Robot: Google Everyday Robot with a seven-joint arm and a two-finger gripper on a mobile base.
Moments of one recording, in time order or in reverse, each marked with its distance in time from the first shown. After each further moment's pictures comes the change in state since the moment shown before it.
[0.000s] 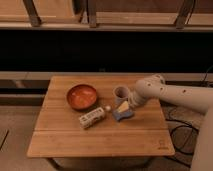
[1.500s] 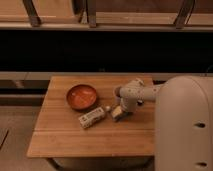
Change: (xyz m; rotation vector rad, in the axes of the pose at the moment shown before) arm -0.001 -0.005 0.085 0.154 0.142 0.020
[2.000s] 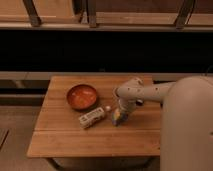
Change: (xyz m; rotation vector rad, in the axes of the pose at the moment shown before) arm 0.039 0.036 -0.022 -0.080 0.097 -0.068
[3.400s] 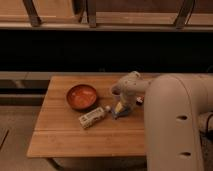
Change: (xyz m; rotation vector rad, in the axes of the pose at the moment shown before) arm -0.061 -0.034 0.006 0.085 -0.012 0.003
